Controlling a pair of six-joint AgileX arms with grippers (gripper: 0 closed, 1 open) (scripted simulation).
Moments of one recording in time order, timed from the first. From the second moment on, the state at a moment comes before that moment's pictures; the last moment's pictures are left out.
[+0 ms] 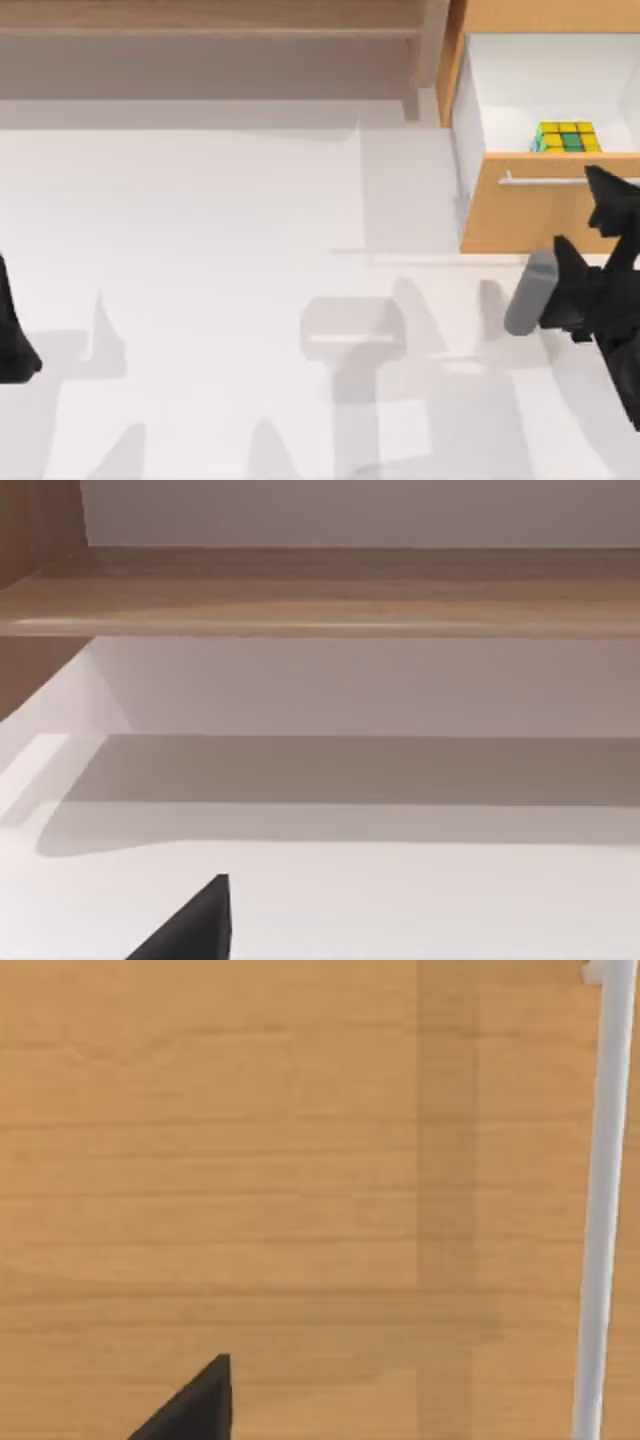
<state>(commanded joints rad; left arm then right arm) 0.00 0.00 0.00 0.00 0.00 0.00 0.42 1.98 0.25 1.67 0.34 -1.49</state>
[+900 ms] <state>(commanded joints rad) 0.00 0.00 0.00 0.00 0.00 0.00 0.45 1.89 1.18 0.17 0.09 -0.64</state>
